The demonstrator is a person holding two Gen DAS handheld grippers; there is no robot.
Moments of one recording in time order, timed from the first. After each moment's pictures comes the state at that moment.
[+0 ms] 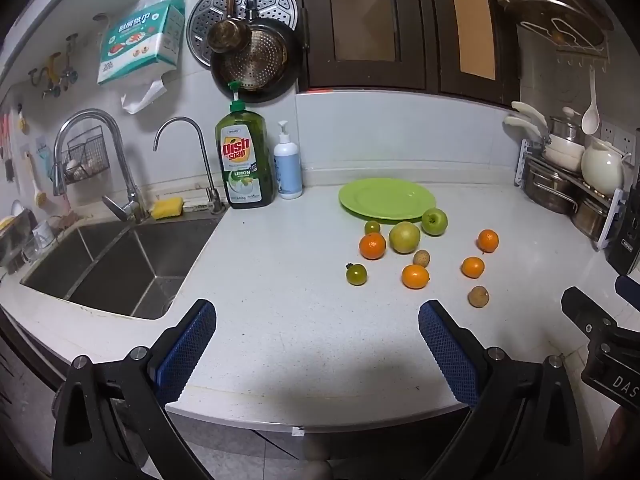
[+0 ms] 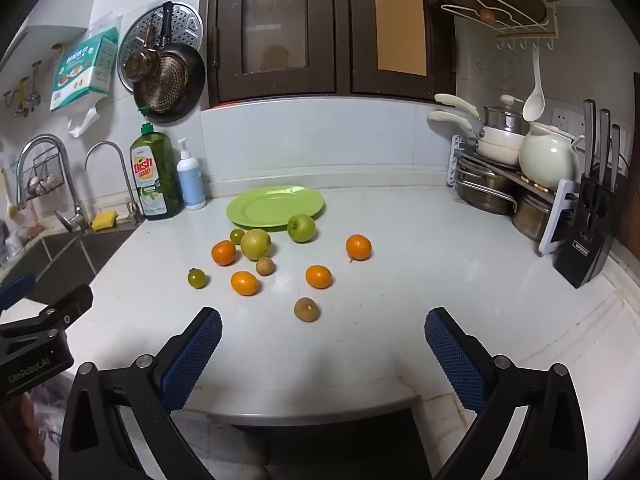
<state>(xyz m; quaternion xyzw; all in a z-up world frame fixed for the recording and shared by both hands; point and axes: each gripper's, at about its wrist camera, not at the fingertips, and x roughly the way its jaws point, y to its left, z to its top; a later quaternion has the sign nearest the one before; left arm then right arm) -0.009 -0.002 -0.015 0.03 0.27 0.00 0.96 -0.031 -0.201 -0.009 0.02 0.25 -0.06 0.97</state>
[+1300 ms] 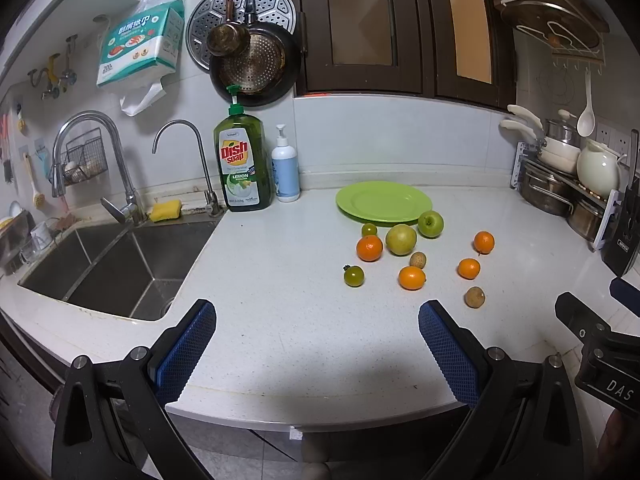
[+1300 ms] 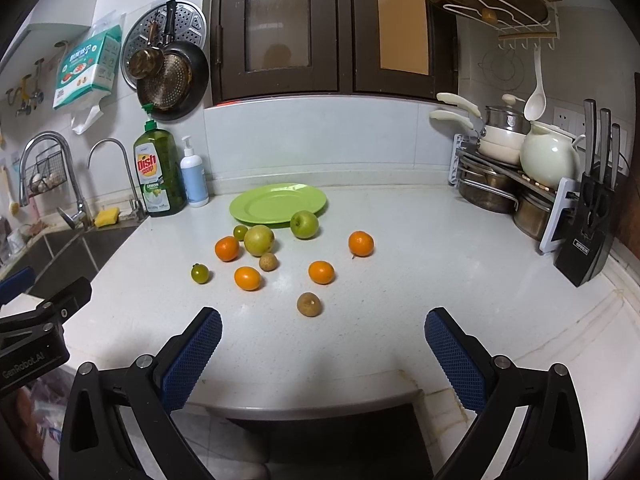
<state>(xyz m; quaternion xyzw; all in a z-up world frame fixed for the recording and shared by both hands) -0.012 0.005 0.002 0.03 0.27 -0.01 0.96 -0.036 -0.199 -0.011 0.02 0.25 -0.06 0.97</state>
